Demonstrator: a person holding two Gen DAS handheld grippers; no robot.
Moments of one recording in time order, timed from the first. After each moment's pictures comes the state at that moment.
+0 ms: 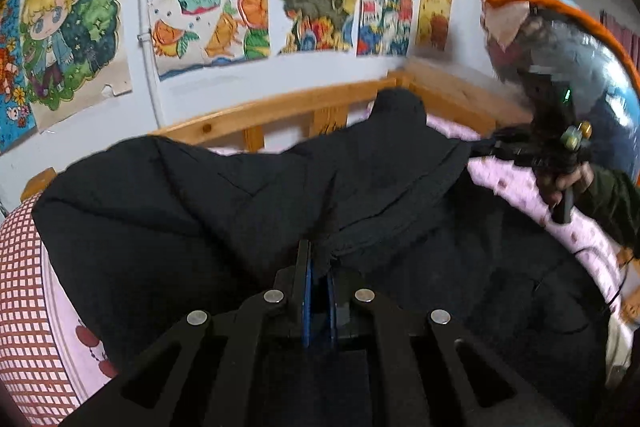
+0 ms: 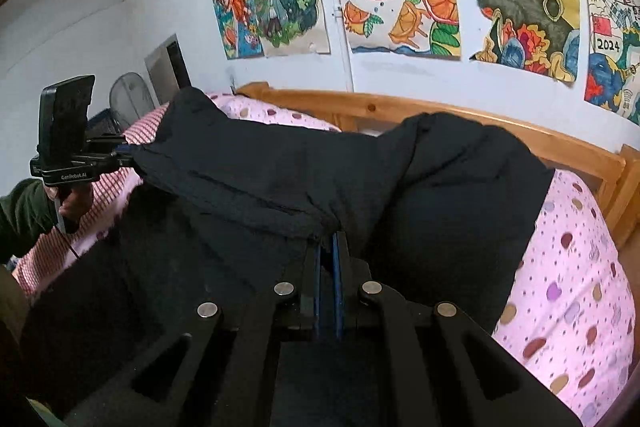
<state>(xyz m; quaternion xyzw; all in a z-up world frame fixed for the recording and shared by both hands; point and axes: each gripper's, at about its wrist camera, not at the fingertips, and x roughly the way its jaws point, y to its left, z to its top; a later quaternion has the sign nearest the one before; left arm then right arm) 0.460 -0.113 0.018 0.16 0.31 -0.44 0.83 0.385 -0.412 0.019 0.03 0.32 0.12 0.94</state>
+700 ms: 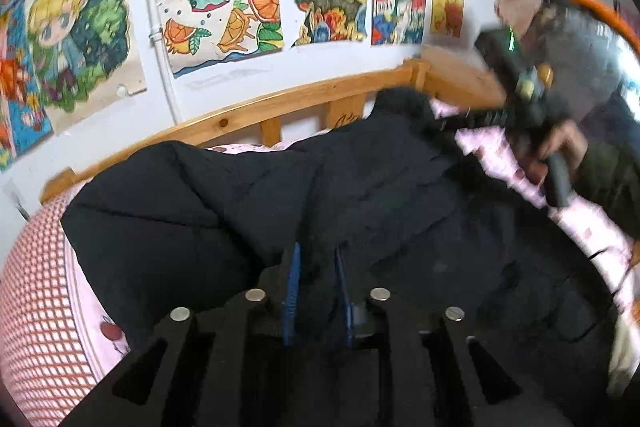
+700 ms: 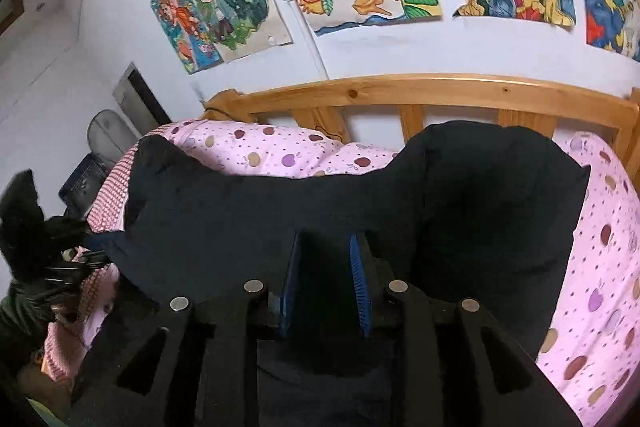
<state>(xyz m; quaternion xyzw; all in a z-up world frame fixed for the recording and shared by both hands) 0.458 -0.109 0.038 0.15 0.32 -0.42 0.83 0.466 -0.405 0.010 0.14 0.37 0.09 0.91</state>
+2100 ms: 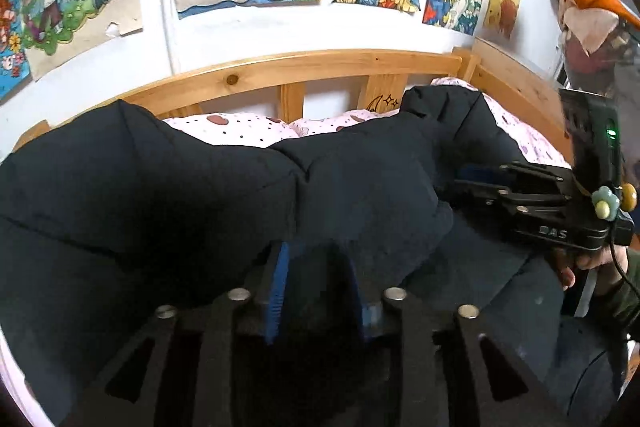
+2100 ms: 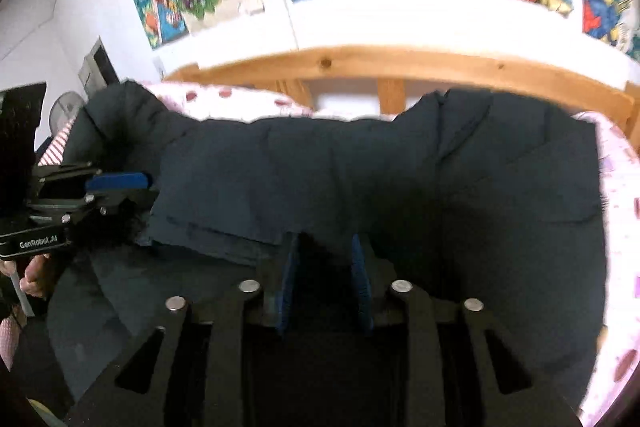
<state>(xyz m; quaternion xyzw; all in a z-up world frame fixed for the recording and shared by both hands) 0.535 -0.174 -0.033 0.13 0.38 -0.36 0.84 0.480 -0.380 -0.037 0.08 0.36 0.01 0.93</state>
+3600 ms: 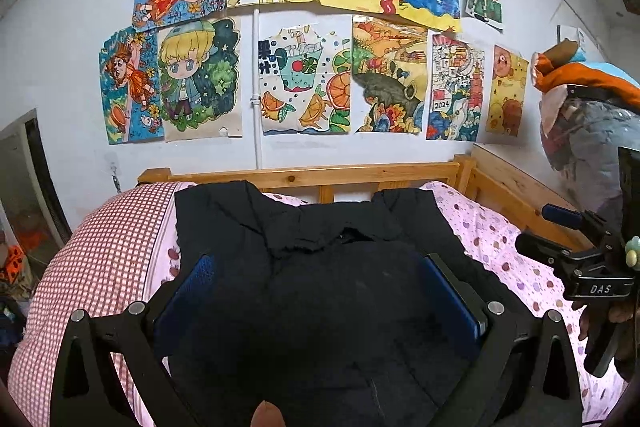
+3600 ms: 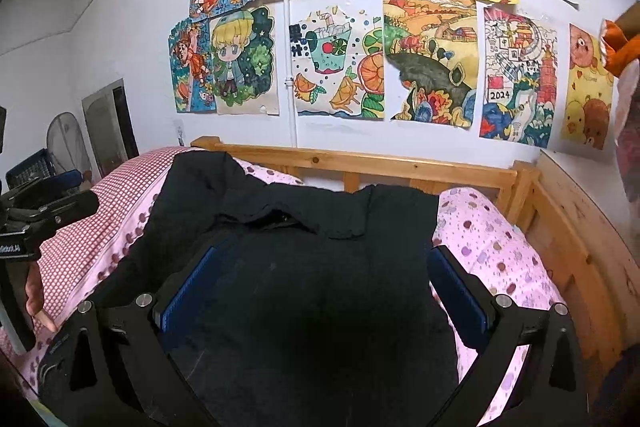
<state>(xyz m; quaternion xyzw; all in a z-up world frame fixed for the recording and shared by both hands) 0.294 -0.074 0.085 0.05 0.21 -0.26 0.94 0.238 -0.343 0.111 0.02 0.24 -0.06 0.97</state>
